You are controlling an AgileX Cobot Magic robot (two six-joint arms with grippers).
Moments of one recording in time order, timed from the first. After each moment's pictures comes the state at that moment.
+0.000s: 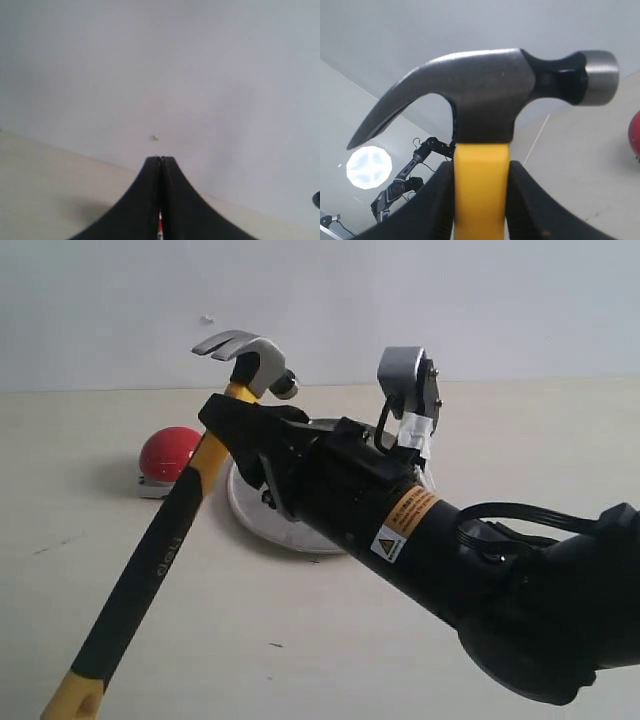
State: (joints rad) left arm -0.09 0.06 -0.03 0.17 -0.09 -0.60; right arm 0.87 1.73 -0.62 -0.01 -1.15 0.99
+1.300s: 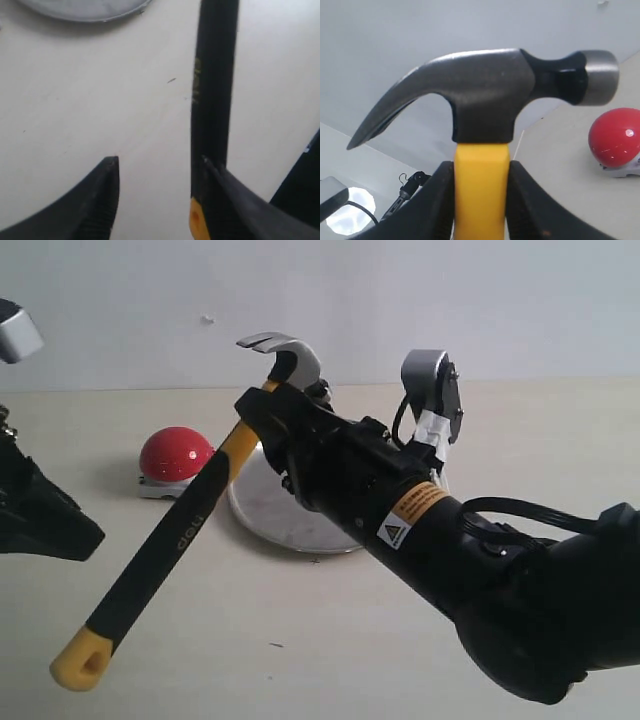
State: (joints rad) left arm -0.27 1.24 -0.95 -0.51 1.07 0.73; right arm 0.87 1.74 -0.62 0.14 -1.09 1.02
